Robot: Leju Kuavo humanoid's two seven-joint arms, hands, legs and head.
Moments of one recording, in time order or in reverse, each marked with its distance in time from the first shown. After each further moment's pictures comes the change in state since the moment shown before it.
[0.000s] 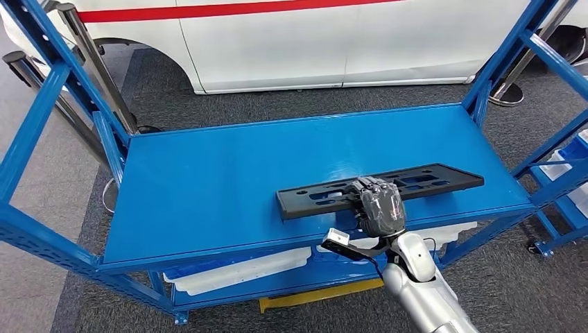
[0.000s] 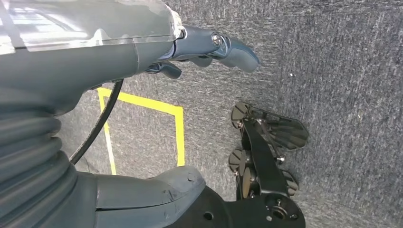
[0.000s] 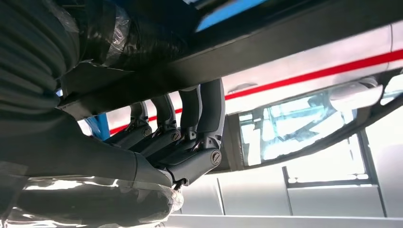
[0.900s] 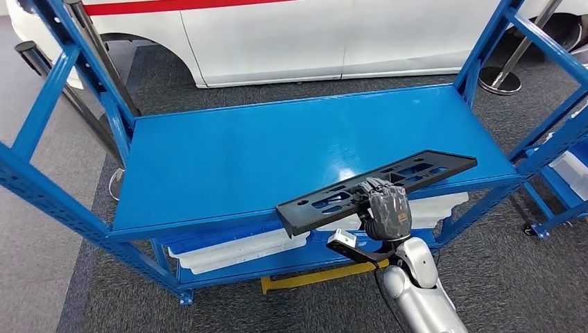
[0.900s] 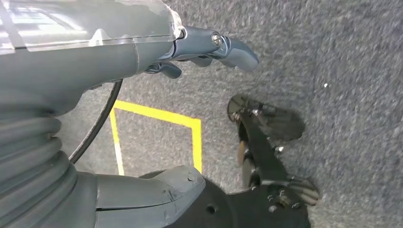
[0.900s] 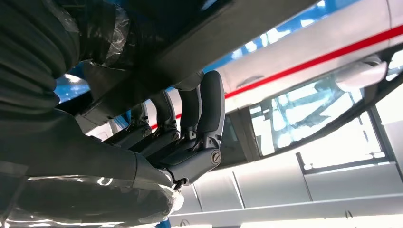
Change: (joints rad) left arm -0.001 0.002 -0.010 0.000 0.000 -0.001 0.001; right arm 0.055 0.067 -0.126 -0.049 -0.019 -0.002 -0.086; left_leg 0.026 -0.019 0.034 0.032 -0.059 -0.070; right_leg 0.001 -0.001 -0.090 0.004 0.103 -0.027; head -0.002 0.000
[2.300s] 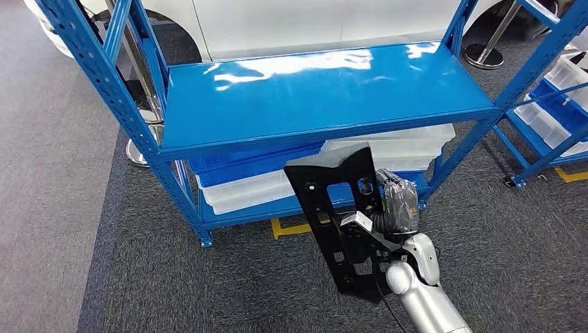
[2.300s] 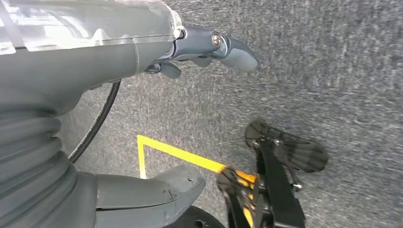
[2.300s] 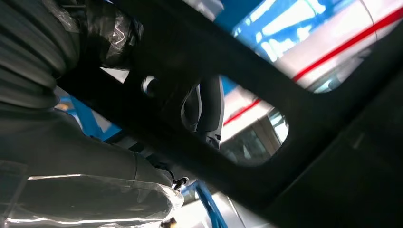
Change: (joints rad) left arm 0.004 0.005 -0.014 -0.001 0.019 0.004 -0.024; right arm 0.001 -0.044 0.045 -0.080 -0.255 0.051 0.065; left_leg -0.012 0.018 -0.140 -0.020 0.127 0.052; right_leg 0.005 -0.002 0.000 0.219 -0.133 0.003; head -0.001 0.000
